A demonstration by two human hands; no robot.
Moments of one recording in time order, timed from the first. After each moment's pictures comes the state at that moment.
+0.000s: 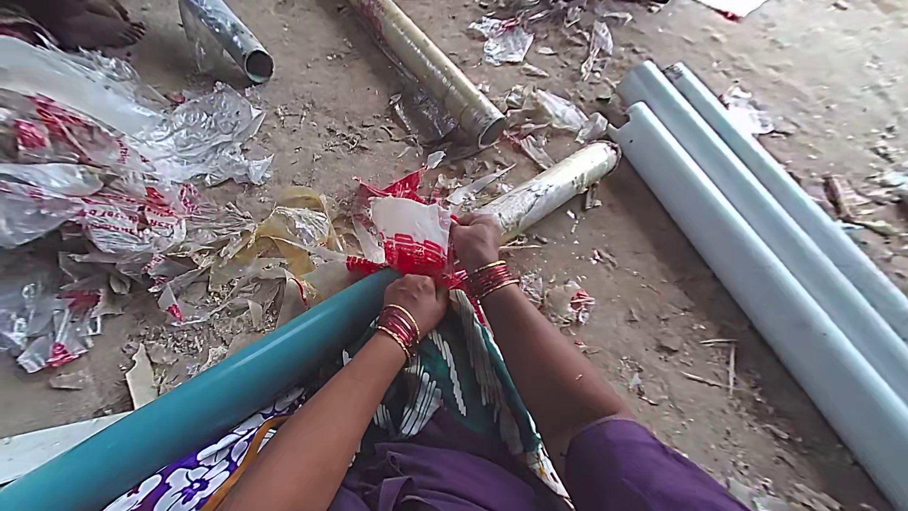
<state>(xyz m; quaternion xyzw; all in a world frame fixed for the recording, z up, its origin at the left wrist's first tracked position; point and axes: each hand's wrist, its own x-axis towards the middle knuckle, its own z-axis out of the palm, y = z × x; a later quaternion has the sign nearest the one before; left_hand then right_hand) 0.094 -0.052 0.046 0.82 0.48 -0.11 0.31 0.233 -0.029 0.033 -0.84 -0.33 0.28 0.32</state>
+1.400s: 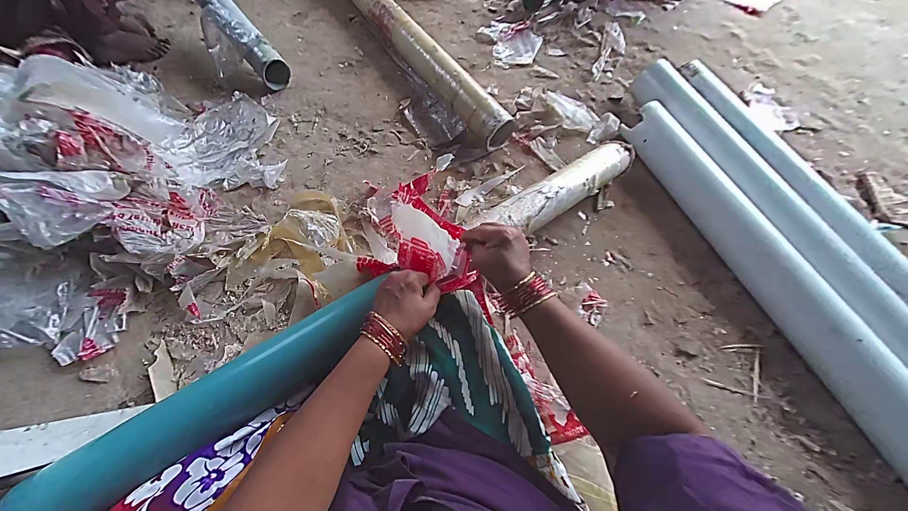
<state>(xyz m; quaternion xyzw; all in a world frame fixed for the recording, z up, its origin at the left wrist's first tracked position) 0.059 -0.047 0.032 0.84 0.43 0.12 0.30 0.257 -0.068 0.017 -0.71 -0.60 0.12 0.34</state>
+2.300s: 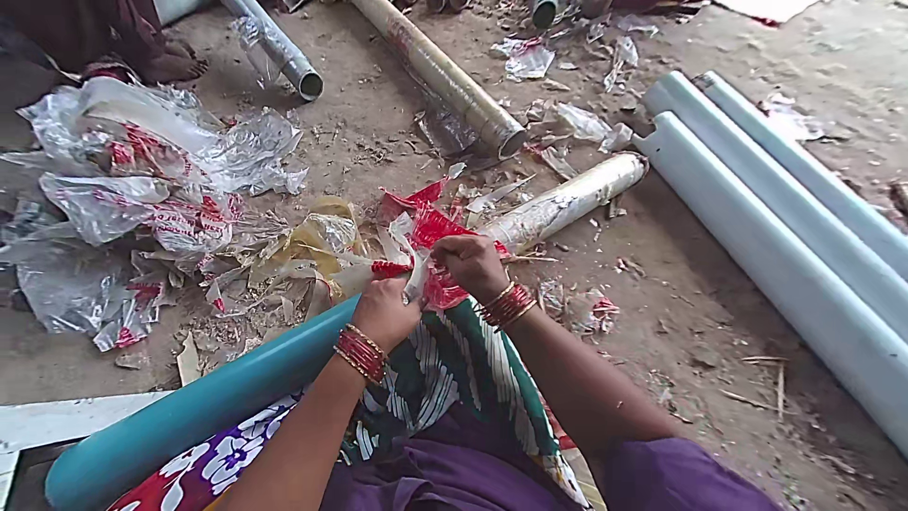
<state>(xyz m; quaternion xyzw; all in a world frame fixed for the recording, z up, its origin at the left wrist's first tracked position) 0.023 -0.060 0.083 0.78 0.51 0.04 0.35 0.209 -0.061 0.025 -0.59 -0.66 0.18 0.42</state>
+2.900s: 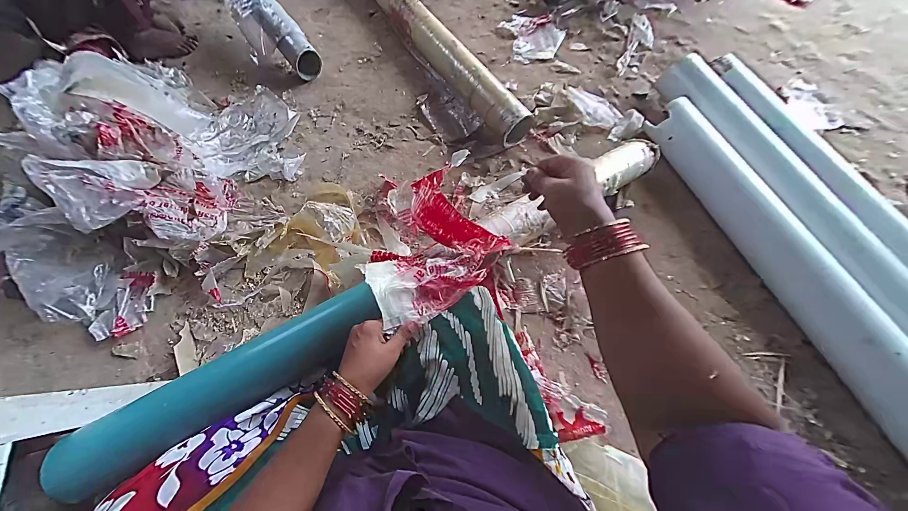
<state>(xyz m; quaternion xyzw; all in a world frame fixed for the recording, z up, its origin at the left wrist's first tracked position) -0.018 -0.106 0.027 0.68 0.56 0.11 0.47 0.314 -0.043 0.077 -0.75 -0.47 0.25 0.39</state>
